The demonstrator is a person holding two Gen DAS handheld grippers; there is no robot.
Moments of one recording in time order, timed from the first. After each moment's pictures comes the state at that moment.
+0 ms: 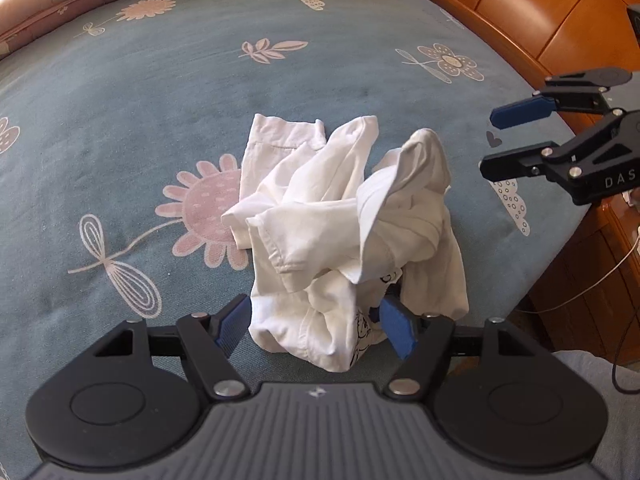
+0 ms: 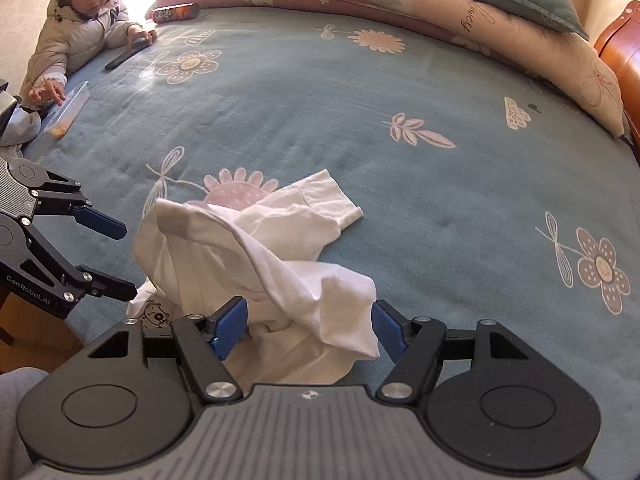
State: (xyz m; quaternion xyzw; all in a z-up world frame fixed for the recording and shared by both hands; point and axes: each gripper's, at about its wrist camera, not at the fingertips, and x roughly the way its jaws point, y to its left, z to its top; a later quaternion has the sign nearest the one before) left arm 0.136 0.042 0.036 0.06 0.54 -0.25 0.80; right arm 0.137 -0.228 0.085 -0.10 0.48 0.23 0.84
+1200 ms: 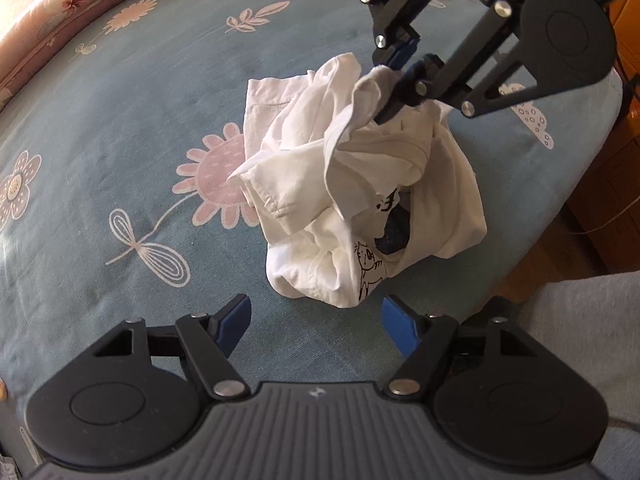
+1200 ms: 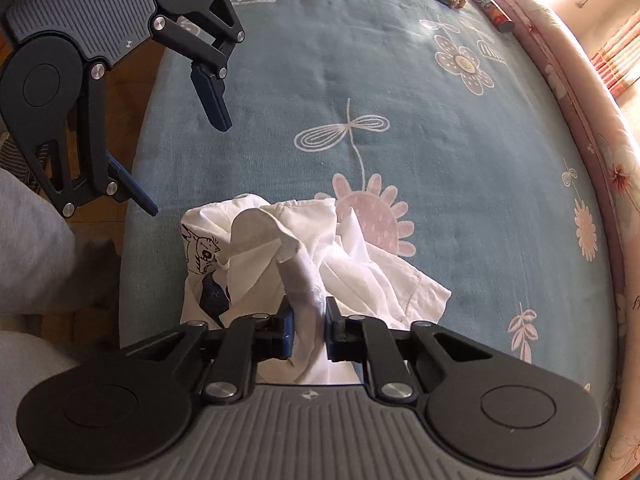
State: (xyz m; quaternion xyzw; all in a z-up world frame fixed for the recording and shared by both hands) left arm 0.101 0.012 0.039 0.21 0.56 -0.22 0.77; right arm 0.147 -0.128 0.066 -0.47 0.38 0.49 0.63
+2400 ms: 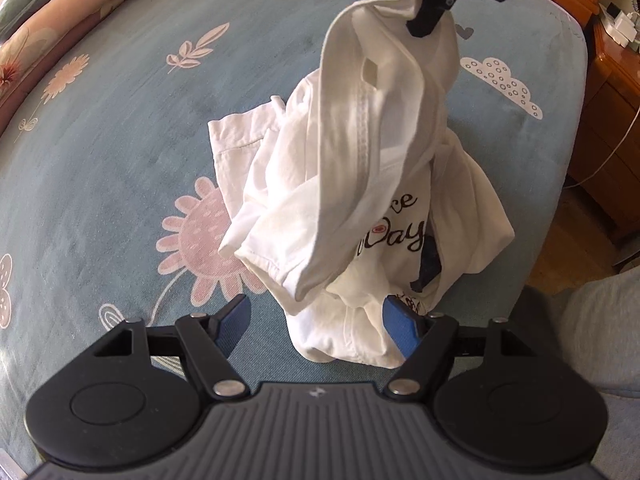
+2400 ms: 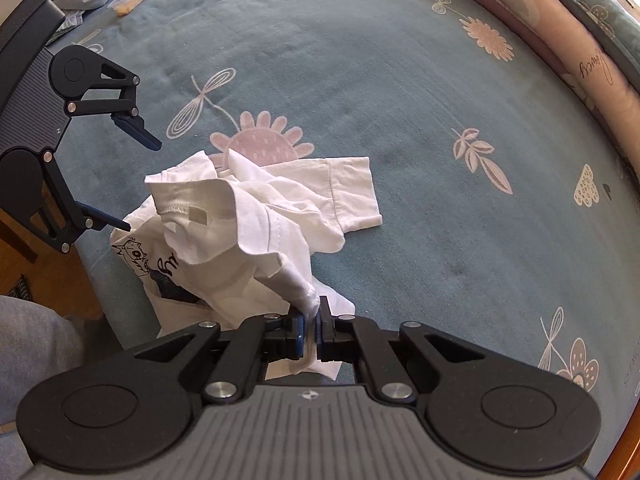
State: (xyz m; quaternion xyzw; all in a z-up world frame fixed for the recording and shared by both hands) left arm 0.151 -0.002 0.020 0.28 0.53 -0.30 0.74; right arm 0.204 -0.222 0.081 -0.27 0.53 0.32 0.74
